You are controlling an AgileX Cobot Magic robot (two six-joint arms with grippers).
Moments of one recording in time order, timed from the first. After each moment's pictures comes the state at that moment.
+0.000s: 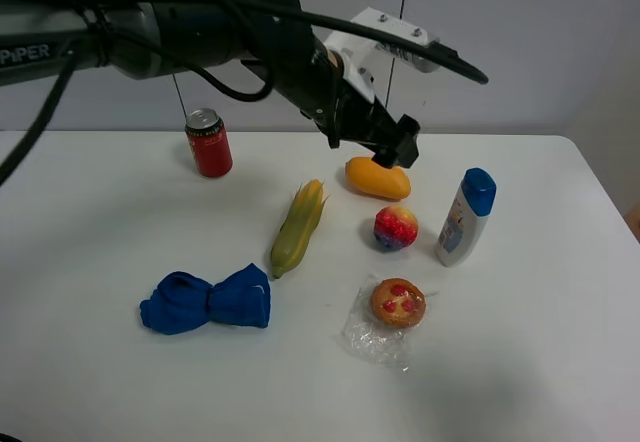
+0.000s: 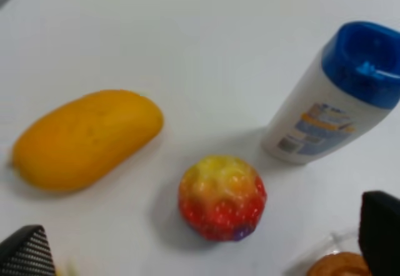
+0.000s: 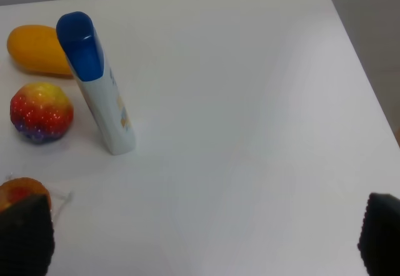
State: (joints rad) left arm -0.71 1.95 -1.65 -0.29 0.60 0.28; right arm -0.06 0.00 -0.51 0.00 1.06 0.02
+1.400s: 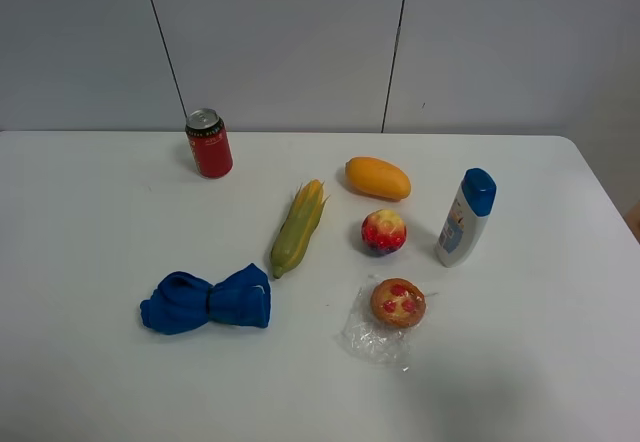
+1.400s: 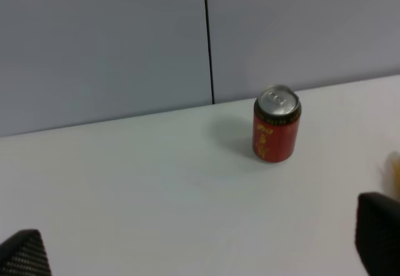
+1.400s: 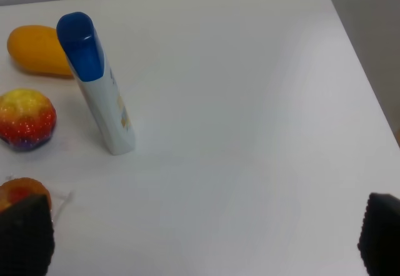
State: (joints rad) left arm 0.09 0.72 -1.02 -0.16 0.81 0.17; right arm -0.06 0.00 -0.51 0.00 1.06 0.02
